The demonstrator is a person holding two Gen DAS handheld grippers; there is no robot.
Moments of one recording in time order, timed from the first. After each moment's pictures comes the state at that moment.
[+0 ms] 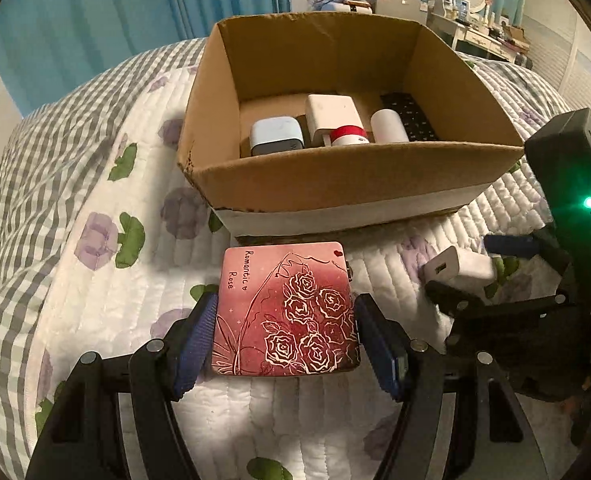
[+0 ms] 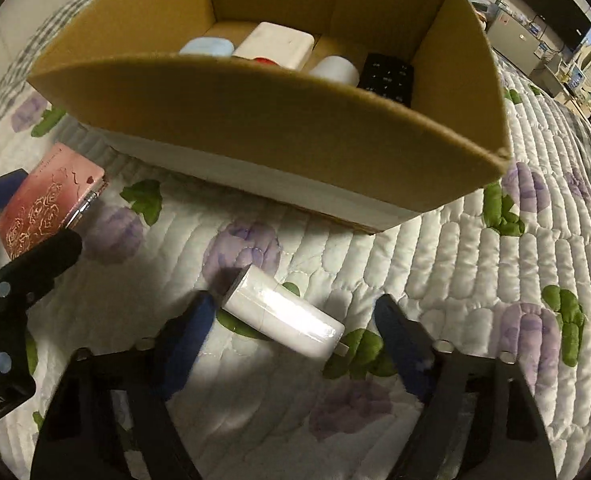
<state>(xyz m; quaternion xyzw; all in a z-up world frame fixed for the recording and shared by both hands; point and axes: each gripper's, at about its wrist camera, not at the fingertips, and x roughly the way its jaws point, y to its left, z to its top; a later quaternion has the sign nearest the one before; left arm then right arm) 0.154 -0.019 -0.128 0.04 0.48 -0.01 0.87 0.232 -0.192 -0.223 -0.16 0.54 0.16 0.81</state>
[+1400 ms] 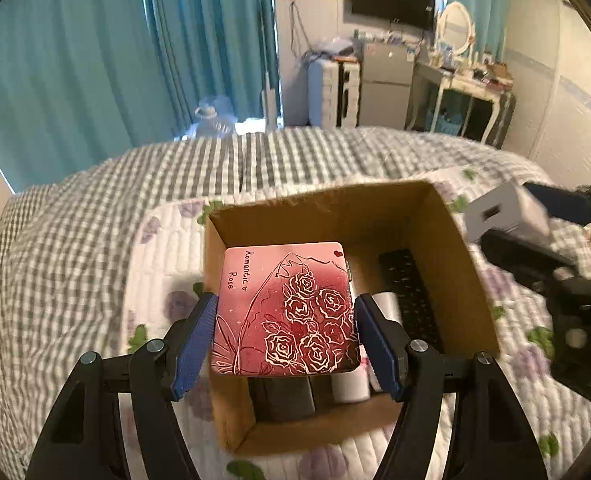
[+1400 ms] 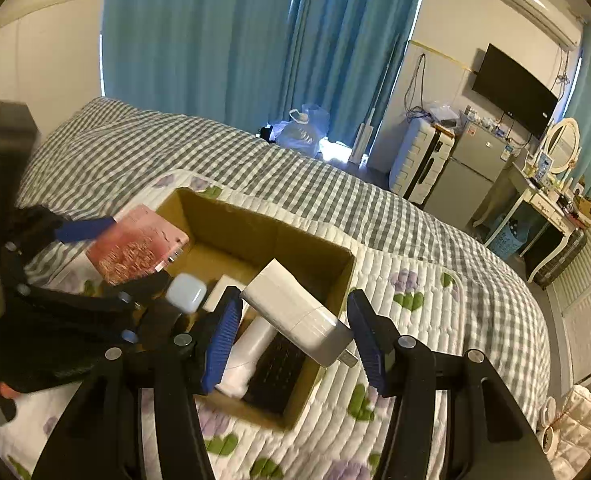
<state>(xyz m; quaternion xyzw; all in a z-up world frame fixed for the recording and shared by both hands) 0.264 -0.031 -0.031 0.04 0.41 -0.03 0.91 0.277 -0.197 -0.043 -0.16 0.34 0.17 0.91</state>
